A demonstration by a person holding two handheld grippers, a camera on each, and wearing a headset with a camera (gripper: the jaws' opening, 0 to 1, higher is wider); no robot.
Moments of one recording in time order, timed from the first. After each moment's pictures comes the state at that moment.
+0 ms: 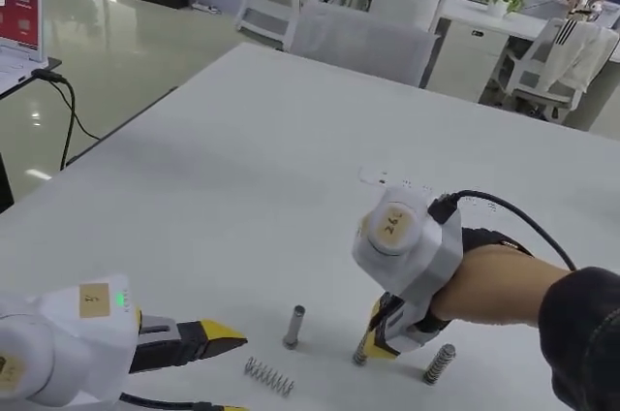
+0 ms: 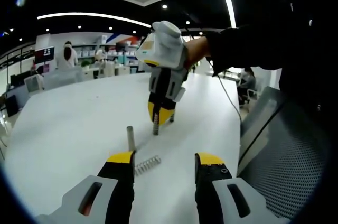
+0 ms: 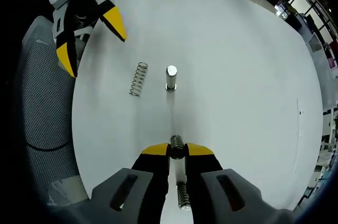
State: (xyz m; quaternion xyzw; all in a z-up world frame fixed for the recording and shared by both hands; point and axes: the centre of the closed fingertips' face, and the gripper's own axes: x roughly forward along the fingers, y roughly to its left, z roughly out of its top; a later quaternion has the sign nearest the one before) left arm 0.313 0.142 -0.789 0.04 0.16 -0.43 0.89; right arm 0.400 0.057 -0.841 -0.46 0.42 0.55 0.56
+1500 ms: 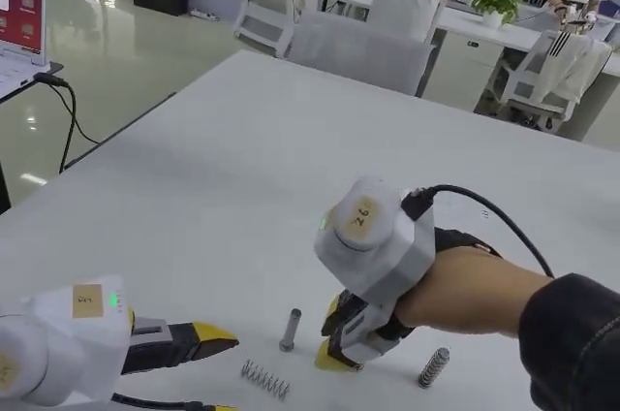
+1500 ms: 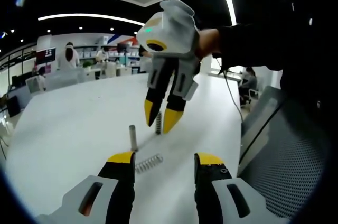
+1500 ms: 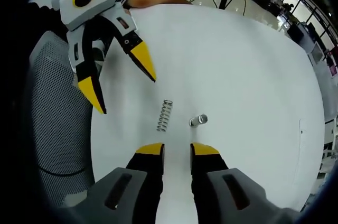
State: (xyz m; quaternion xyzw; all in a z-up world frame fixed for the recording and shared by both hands) left arm 0.312 0.147 -0.789 0.05 0.16 -0.43 0.89; right arm 0.360 0.109 -0.819 -0.42 0.38 0.59 0.57
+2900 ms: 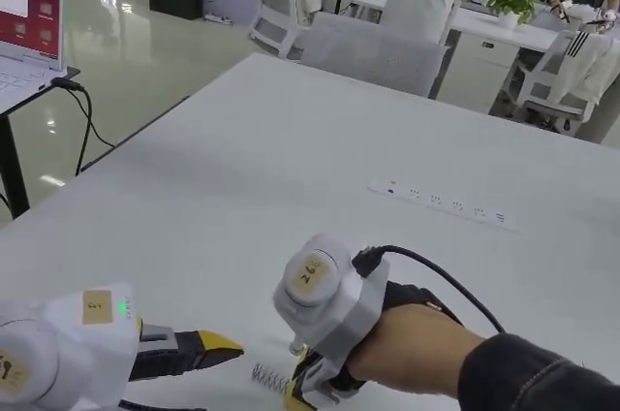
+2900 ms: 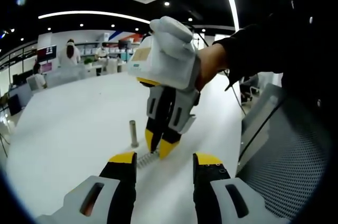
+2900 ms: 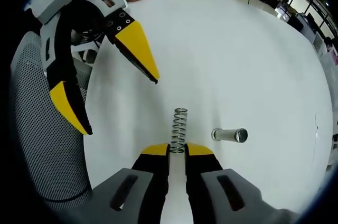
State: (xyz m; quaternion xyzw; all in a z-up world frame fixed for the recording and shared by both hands) left arm 0.308 0.149 -0.793 0.05 0.17 -0.42 0.89; right arm 0.342 0.128 -0.867 -0.41 0.41 0.58 0.57
